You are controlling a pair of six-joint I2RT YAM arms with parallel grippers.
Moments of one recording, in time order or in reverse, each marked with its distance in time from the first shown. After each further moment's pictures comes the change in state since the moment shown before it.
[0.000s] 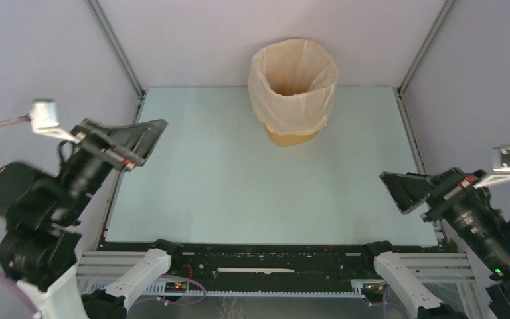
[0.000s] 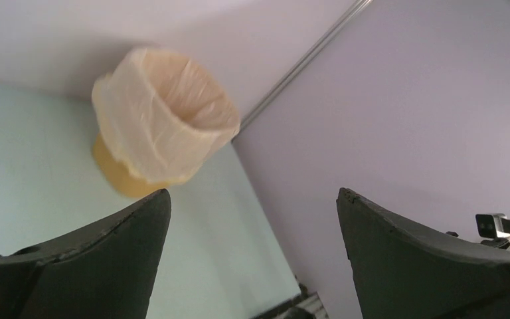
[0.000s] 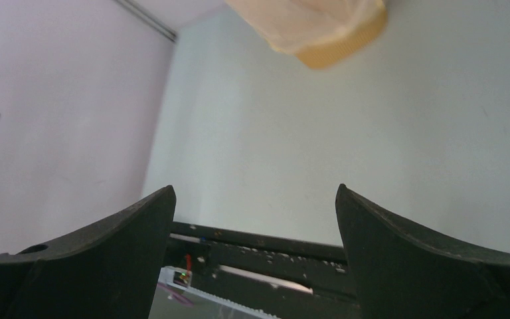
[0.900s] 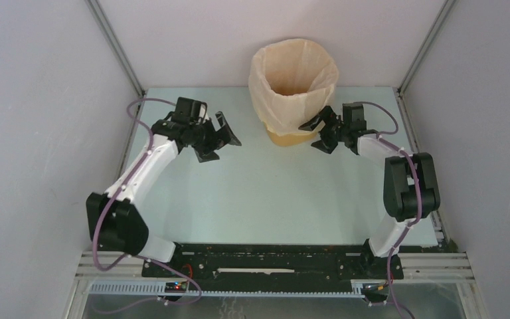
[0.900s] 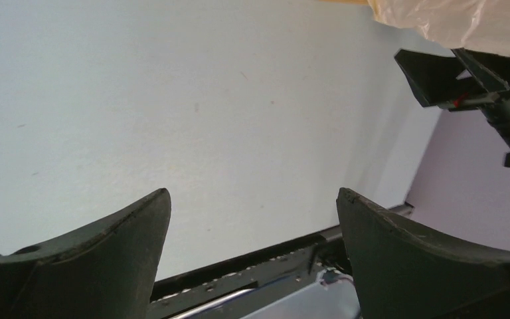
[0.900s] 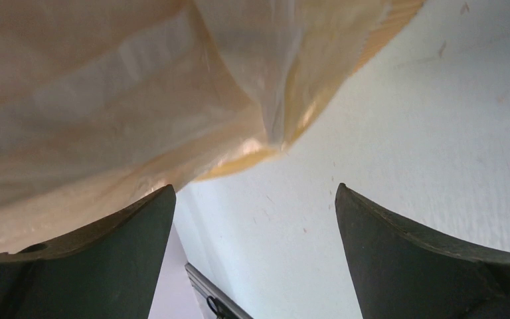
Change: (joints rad) left arm 0.000 0.529 -0.530 0.105 0.066 0.042; right arm -0.016 0.981 -0.785 1.220 -0.230 0.365
